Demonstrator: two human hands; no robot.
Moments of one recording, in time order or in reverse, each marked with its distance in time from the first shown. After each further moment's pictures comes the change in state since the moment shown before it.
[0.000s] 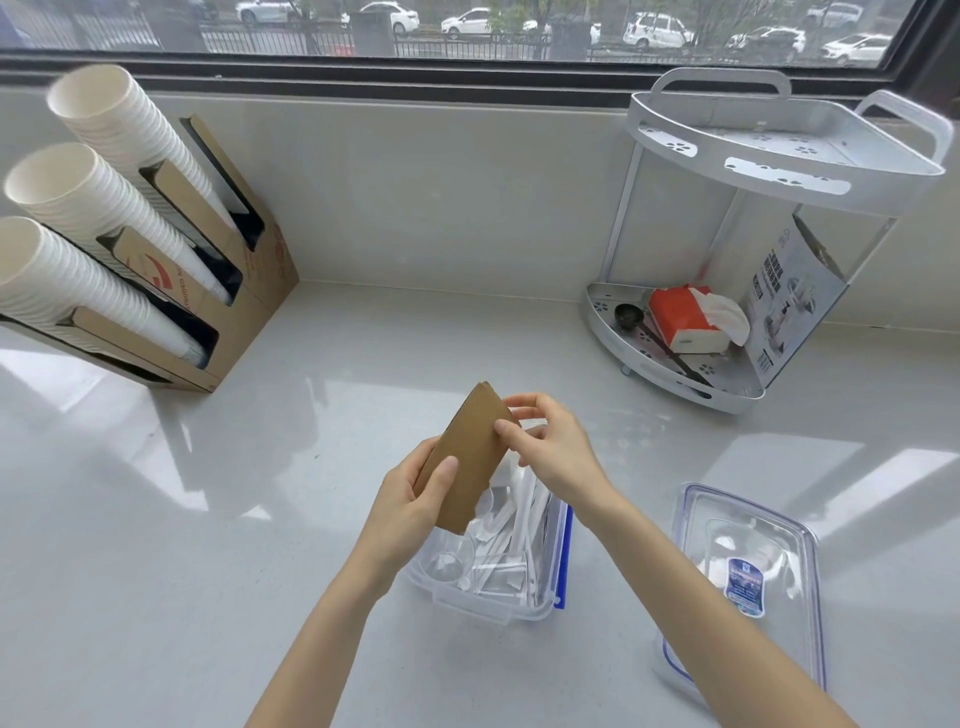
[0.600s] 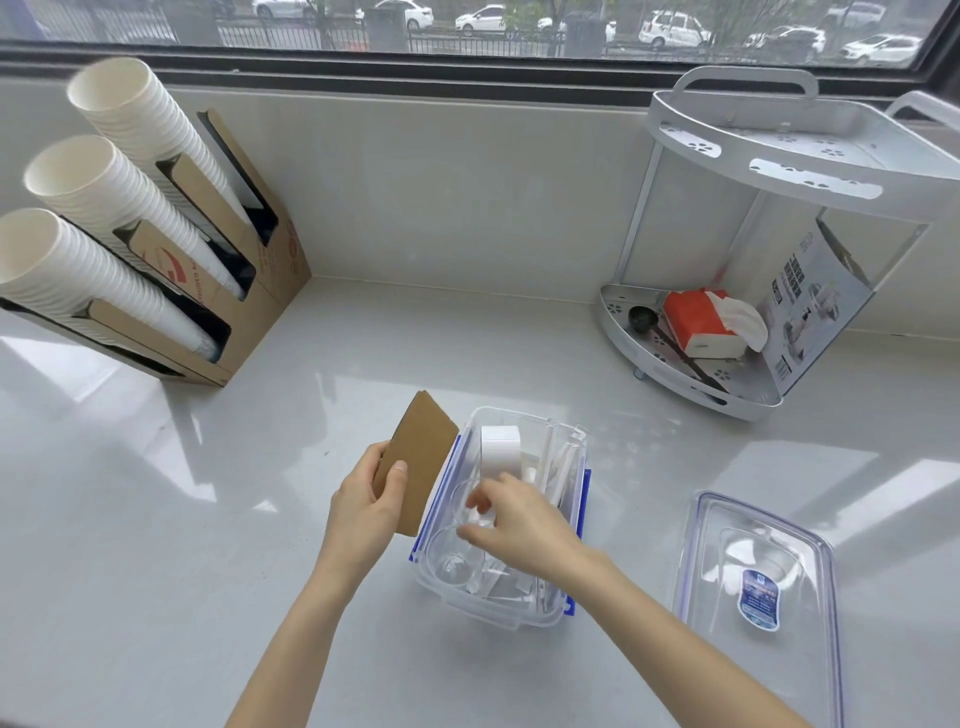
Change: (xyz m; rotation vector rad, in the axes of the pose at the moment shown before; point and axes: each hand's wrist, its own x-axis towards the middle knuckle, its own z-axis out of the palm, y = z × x) left_hand 0.002 -0.018 -0.029 0.186 0.272 -0.042; right_hand -0.024 0.023 0.037 -0.667 -0.370 -0.086
